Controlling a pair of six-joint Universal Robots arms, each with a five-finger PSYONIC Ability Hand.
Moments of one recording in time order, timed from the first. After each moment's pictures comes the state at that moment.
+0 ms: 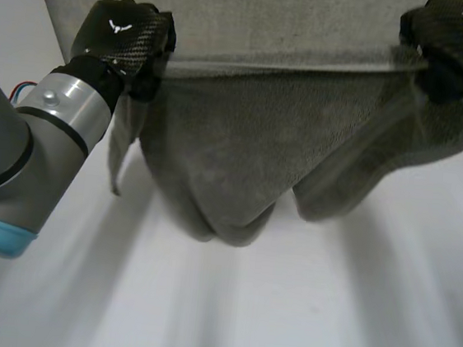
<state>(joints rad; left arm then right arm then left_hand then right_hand) 4.21 -1.73 -1.44 3.32 -1.56 3.38 1.87 -1.52 1.17 0.37 1.35 2.56 1.16 1.21 1.21 1.22 1.01 1.31 1.34 1.34 1.33 1.17</state>
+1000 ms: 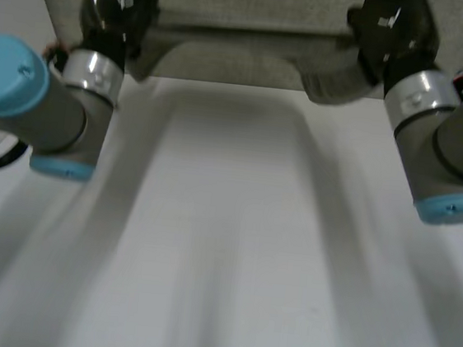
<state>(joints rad) 4.32 -2.09 -1.26 3.80 -1.53 3.83 1.99 -1.16 1.19 -0.33 1.48 2.43 1.16 1.21 1.21 1.22 1.02 1.32 1.34 1.34 1.33 1.21</state>
